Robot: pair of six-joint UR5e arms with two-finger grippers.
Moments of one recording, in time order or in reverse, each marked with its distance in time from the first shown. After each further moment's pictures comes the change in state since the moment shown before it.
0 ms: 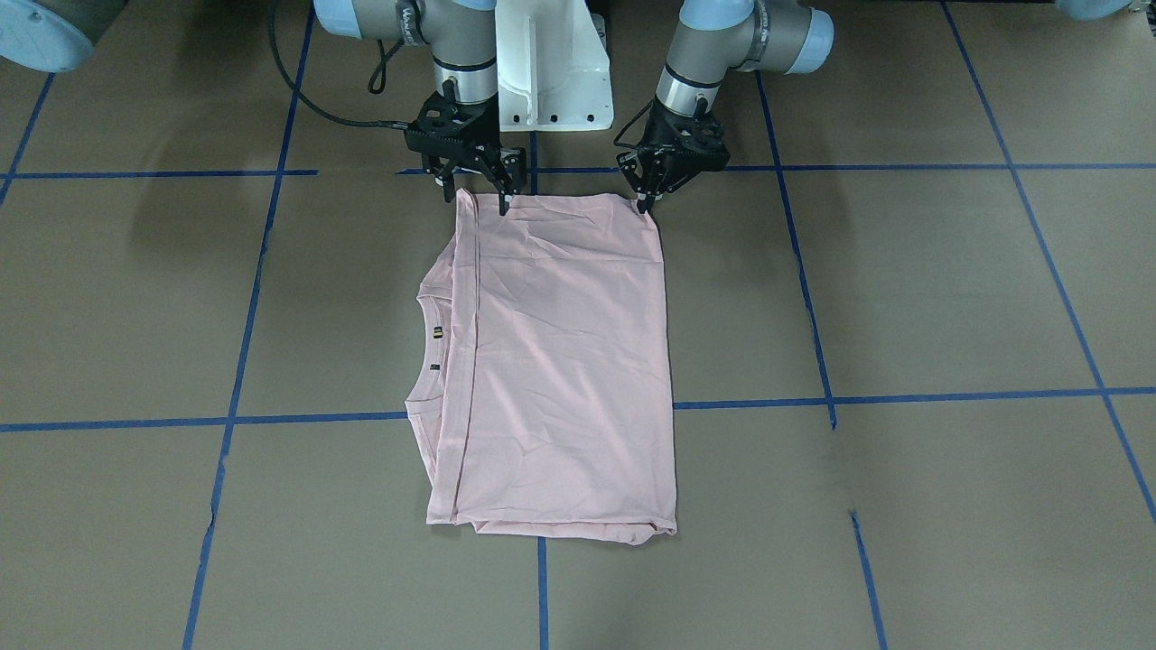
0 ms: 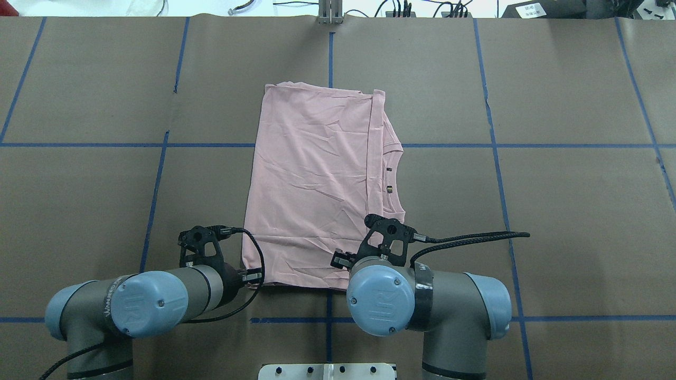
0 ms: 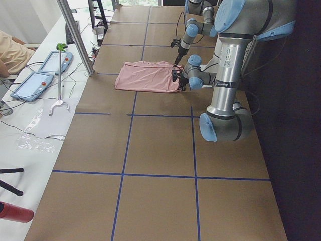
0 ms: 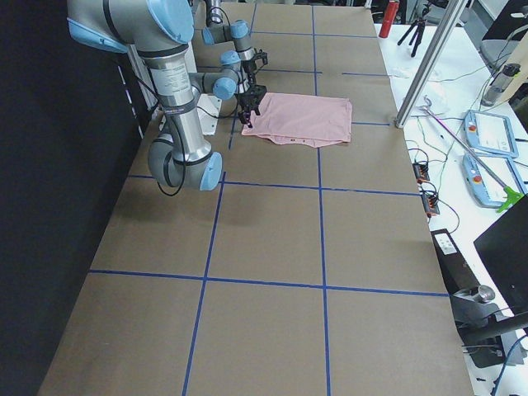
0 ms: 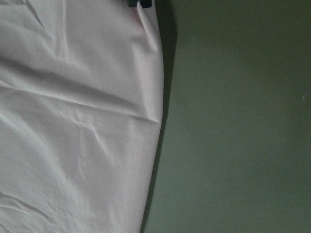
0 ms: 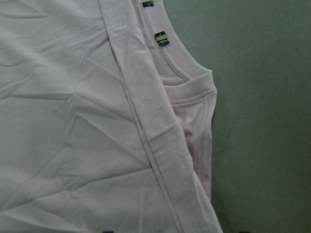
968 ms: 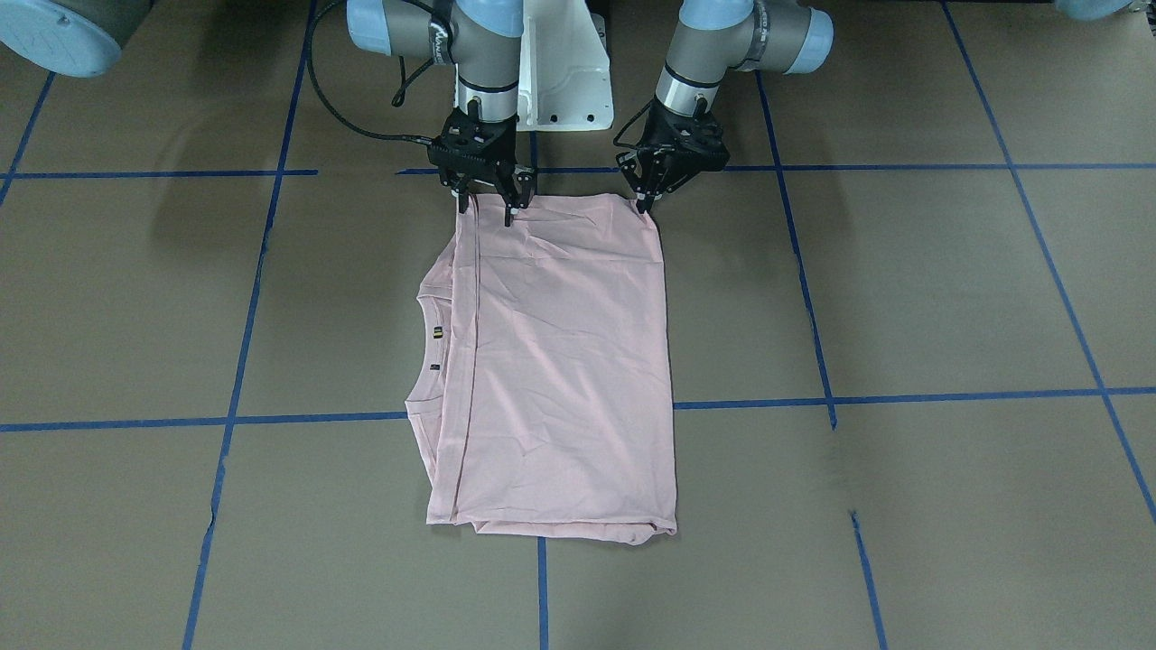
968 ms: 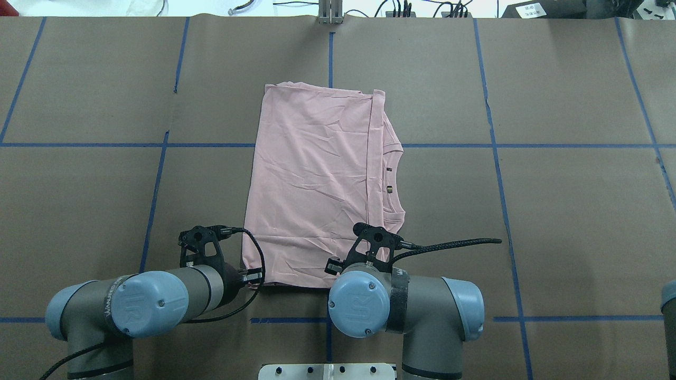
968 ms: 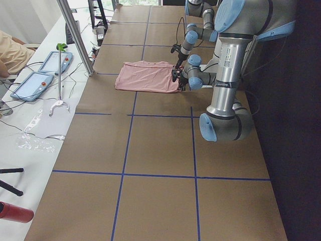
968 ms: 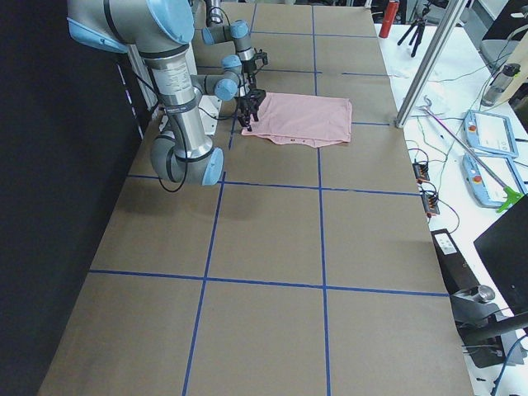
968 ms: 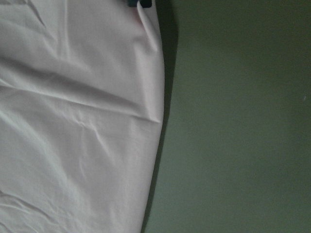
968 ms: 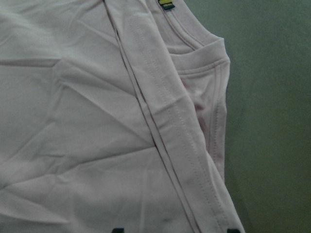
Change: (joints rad) left arm 0.000 -0.001 0.000 0.000 0.000 -0.003; right arm -0.020 0.031 -0.087 -0.004 0.002 0.012
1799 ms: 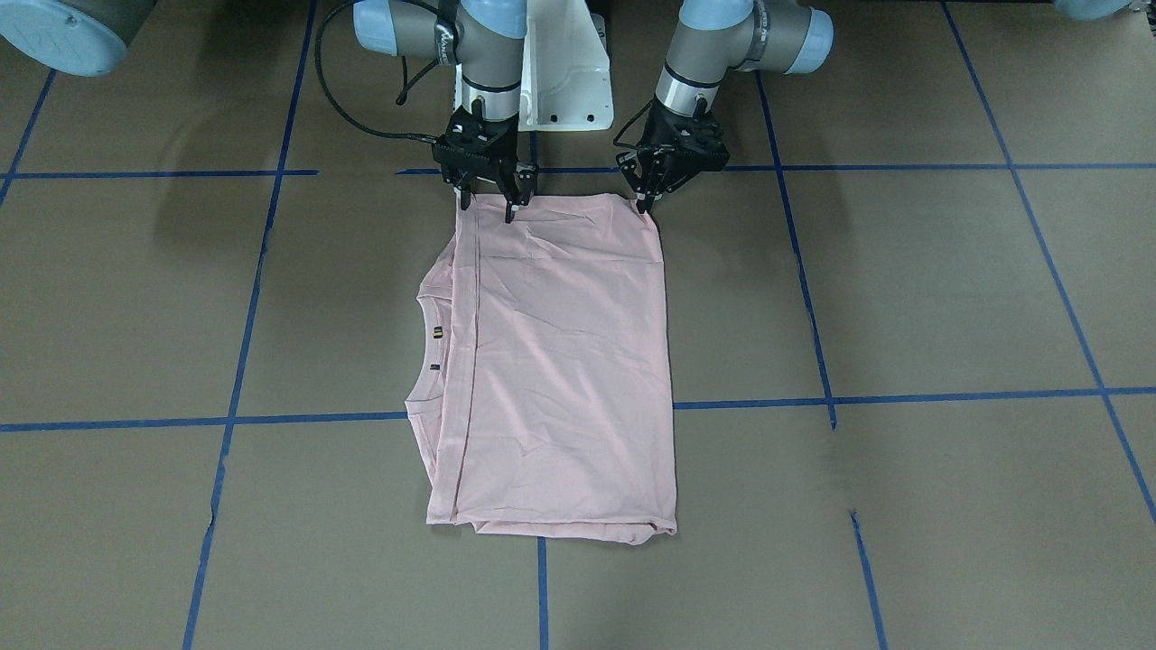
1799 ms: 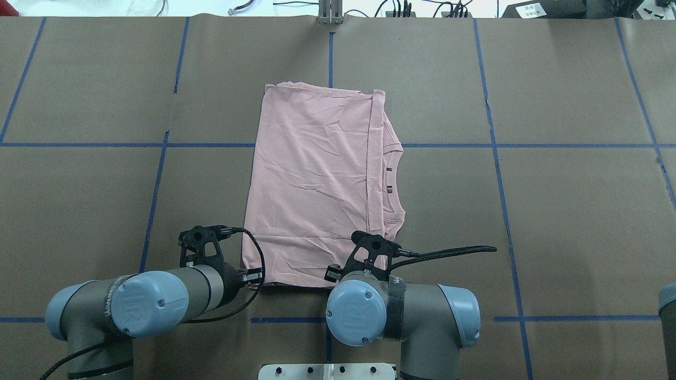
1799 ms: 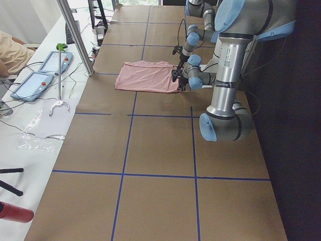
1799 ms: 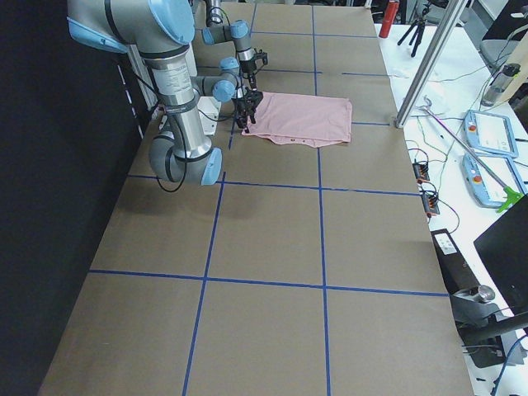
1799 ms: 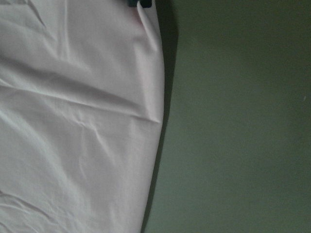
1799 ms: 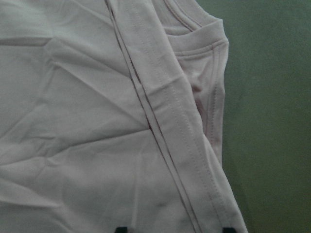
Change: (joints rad) left arm 0.000 0.000 0.000 0.000 0.000 0.000; right arm -0.015 0.000 -0.014 0.003 -0.007 0.011
